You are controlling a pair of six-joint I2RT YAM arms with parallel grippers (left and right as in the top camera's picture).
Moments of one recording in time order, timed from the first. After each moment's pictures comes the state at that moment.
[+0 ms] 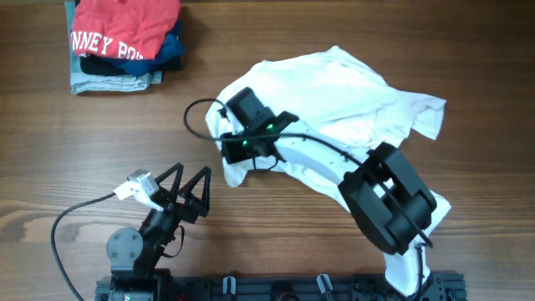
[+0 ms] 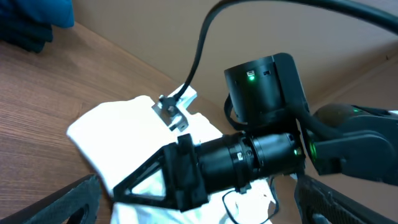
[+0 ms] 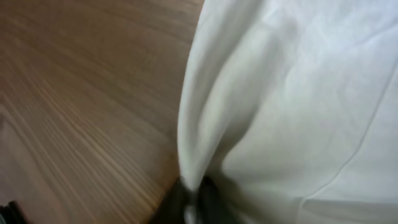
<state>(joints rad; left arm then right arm) -0.02 0.01 0.01 -0.04 0.42 -0.73 0.77 2.06 1.37 -0.37 -0.35 0.46</state>
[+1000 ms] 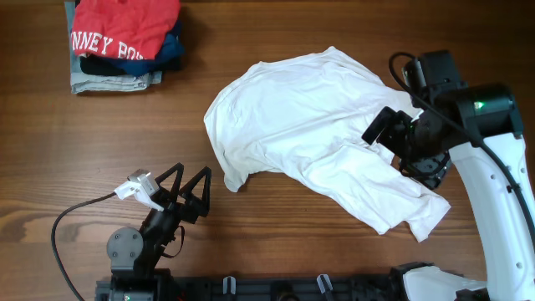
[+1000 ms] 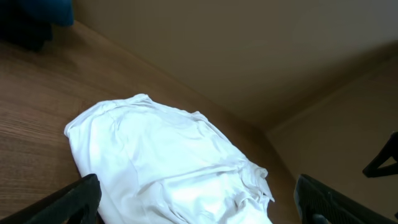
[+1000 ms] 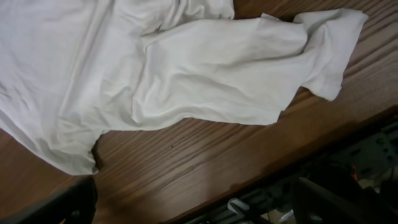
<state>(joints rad) -0.02 0.02 0.01 -0.04 0.42 -0.73 0.20 1.41 1.56 -1.60 -0.03 0.86</state>
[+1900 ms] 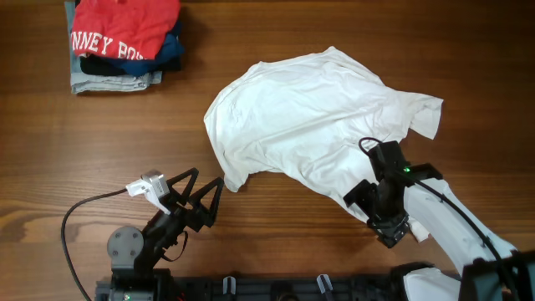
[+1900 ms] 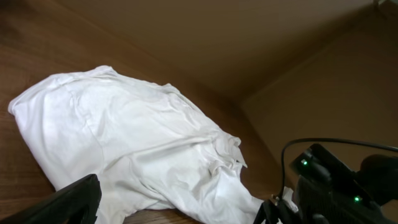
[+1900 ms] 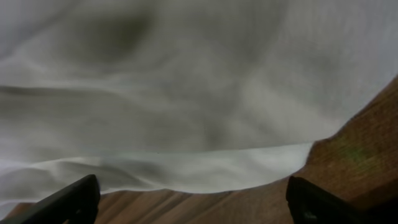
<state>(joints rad) -0.02 0.03 0.01 -0.04 0.60 -0.73 0.20 1.36 0.59 -0.90 -0.14 1.05</state>
